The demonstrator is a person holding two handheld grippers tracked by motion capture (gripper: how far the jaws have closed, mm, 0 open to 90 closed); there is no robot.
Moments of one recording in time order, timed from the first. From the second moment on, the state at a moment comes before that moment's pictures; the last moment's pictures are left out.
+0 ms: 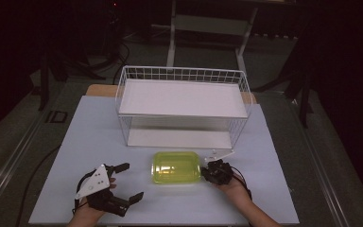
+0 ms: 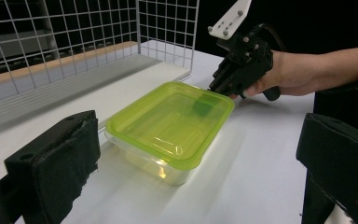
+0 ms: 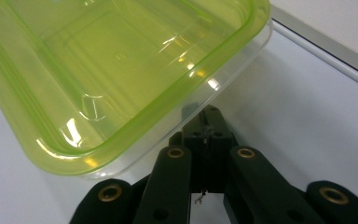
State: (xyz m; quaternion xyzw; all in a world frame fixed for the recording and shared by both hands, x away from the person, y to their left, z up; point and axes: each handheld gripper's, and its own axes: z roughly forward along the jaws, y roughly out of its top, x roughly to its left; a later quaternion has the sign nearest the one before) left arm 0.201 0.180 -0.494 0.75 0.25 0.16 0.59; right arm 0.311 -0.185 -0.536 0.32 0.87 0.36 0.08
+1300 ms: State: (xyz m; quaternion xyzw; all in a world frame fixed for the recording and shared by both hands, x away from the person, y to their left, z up) left arm 0.229 0.160 -0.470 0.76 0.30 0.12 0.56; right arm 0.274 -0.223 -0.451 0.34 0.81 0.46 0.13
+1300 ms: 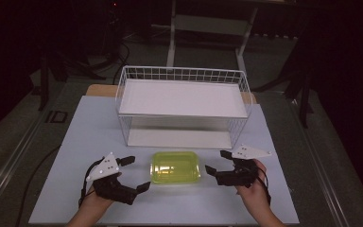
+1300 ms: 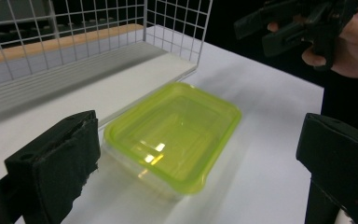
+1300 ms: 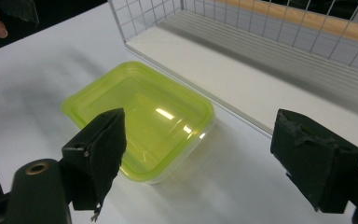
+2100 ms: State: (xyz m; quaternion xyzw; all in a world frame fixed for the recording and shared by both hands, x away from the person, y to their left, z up) left arm 0.282 0.137 -0.499 0.73 0.49 0.00 0.49; right arm 0.319 -0.189 -0.489 0.46 0.78 0.42 -0.02
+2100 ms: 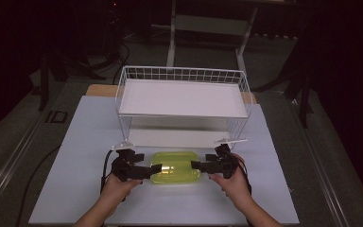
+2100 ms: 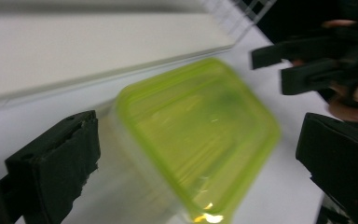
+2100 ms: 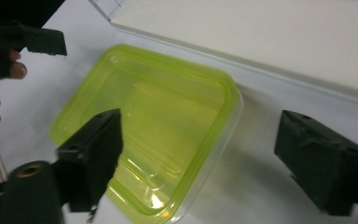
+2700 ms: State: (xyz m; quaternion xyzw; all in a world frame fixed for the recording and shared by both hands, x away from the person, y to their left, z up) left arm 0.289 0.137 -0.526 0.72 0.54 -0.07 0.44; right arm 0.319 -0.185 -0.510 0.51 0.76 0.39 -0.08
